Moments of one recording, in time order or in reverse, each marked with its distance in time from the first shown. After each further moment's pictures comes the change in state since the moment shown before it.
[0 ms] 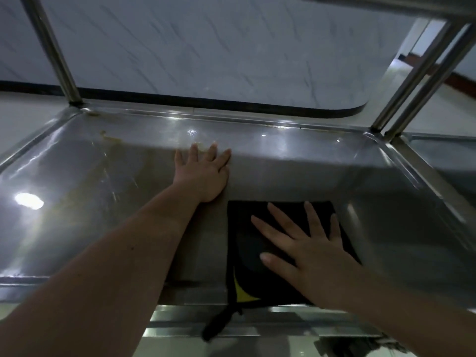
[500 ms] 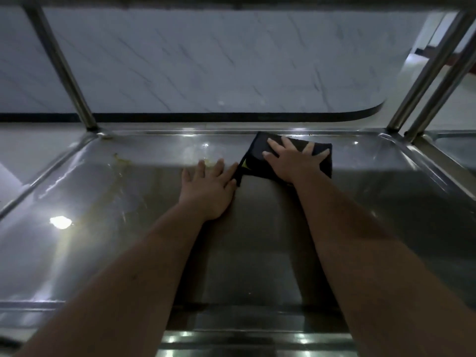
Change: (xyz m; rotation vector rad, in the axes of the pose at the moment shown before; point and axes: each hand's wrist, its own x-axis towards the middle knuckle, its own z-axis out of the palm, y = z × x) left_hand 0.001 0.003 0.001 0.035 -0.013 0.005; right_hand 0.220 0.059 -0.056 0.046 0.200 0.338
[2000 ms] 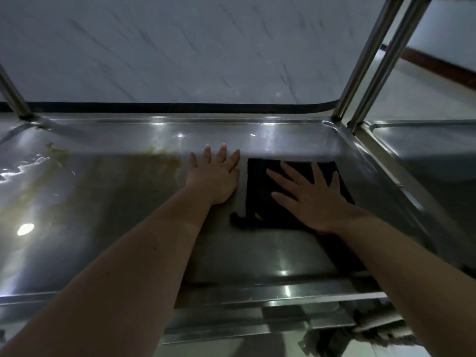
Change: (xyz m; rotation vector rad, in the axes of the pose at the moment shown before) left_hand 0.033 0.120 0.009 -0.002 -0.001 0.101; right_hand -0.126 0.144 -0.001 -0.026 -0.095 -0.153
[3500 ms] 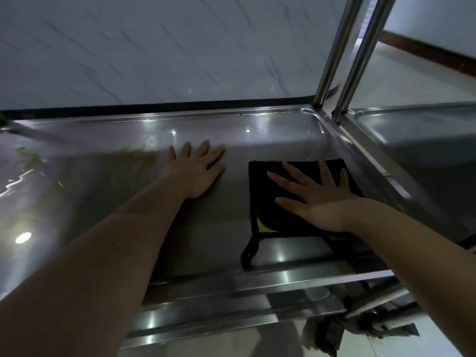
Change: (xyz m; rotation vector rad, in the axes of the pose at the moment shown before) left_hand 0.009 0.003 -0.007 0.039 -0.032 0.037; right_hand -0.024 0.049 -0.004 0.007 -0.101 0.000
